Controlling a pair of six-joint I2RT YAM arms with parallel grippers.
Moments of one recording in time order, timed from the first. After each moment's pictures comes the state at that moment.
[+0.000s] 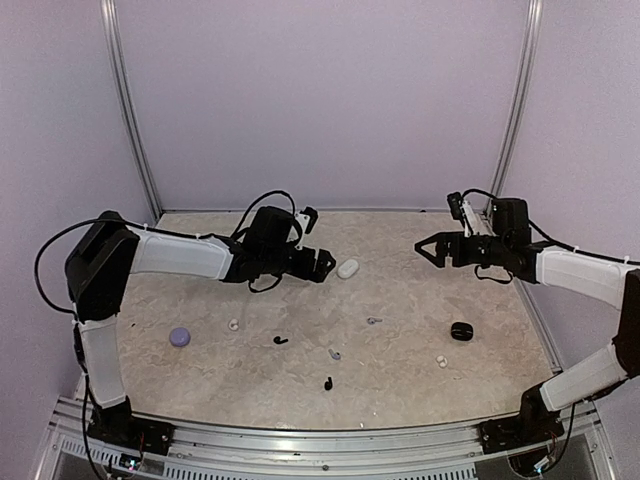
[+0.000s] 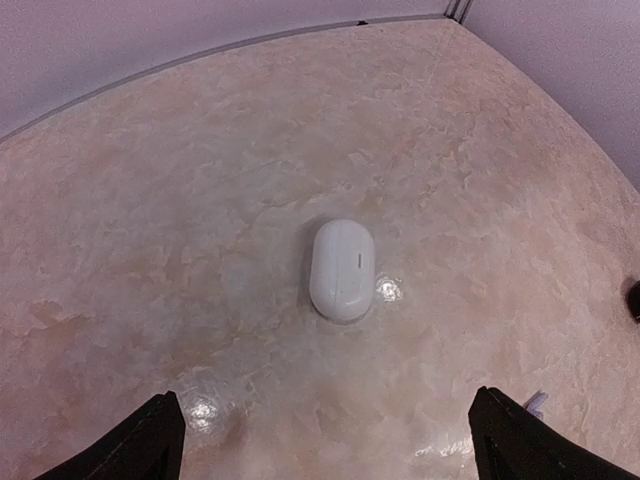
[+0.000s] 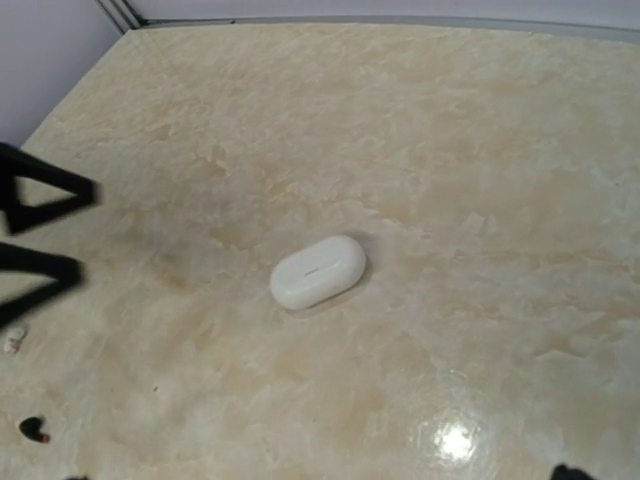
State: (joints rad) left arm -0.74 1.92 1.25 0.12 -0.03 -0.22; right arm 0.24 1.35 0.82 0.04 -0.53 0.16
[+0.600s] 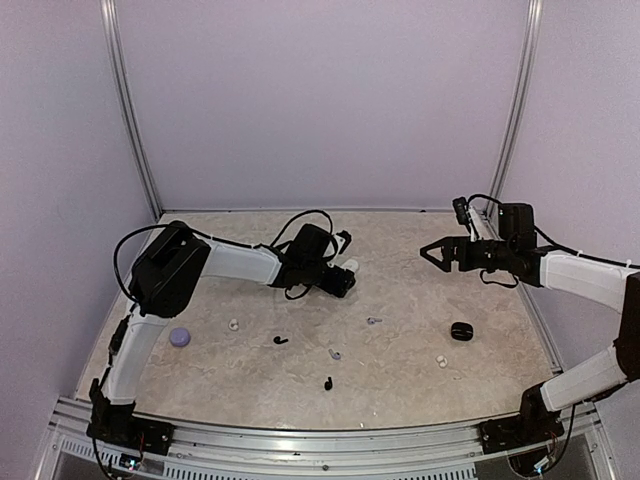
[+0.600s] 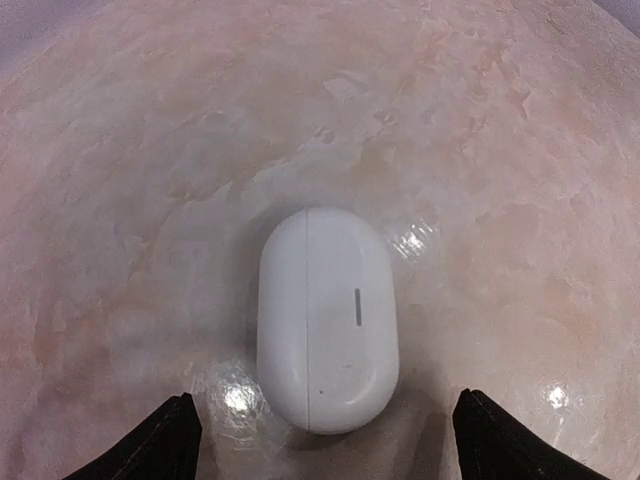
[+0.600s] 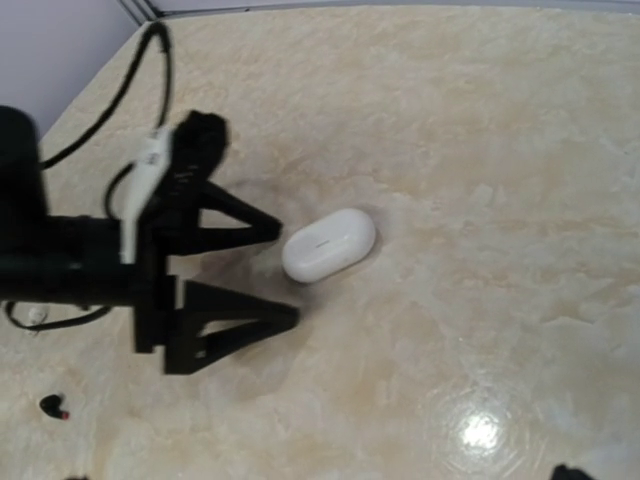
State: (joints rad) left arm -0.78 2.37 1.65 0.03 -0.01 -0.08; right arm 0.18 1.32 0.78 0.03 -0.61 0.16
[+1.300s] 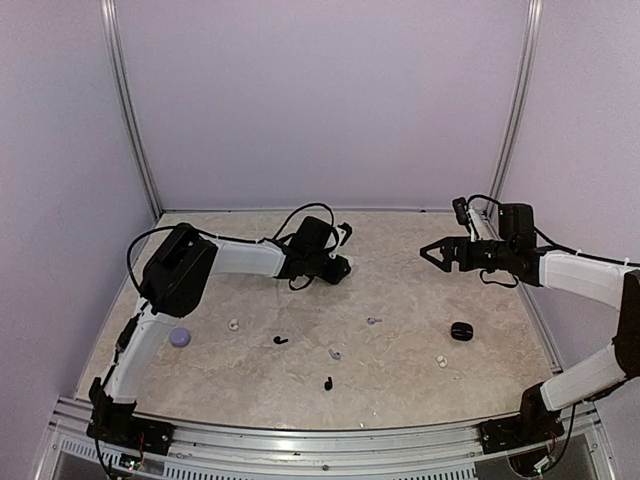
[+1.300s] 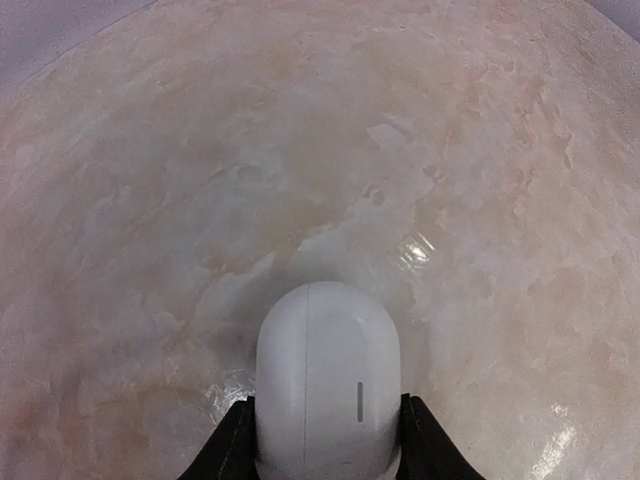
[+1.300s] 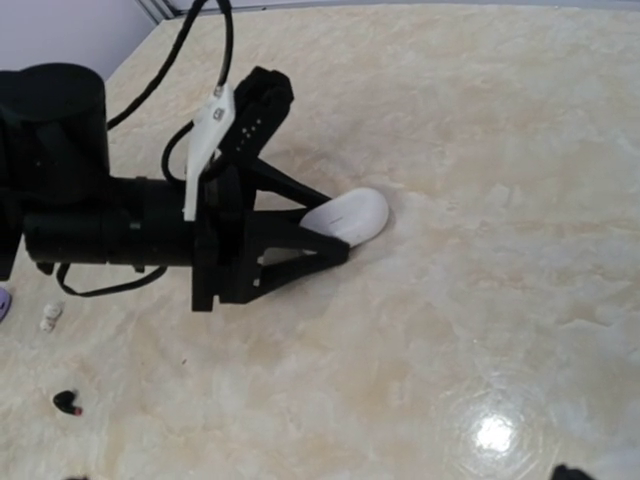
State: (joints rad) left arm -0.75 2.49 1.86 -0.04 -0.01 -0.06; right arm 0.17 1.34 0.78 0.05 -0.65 0.16
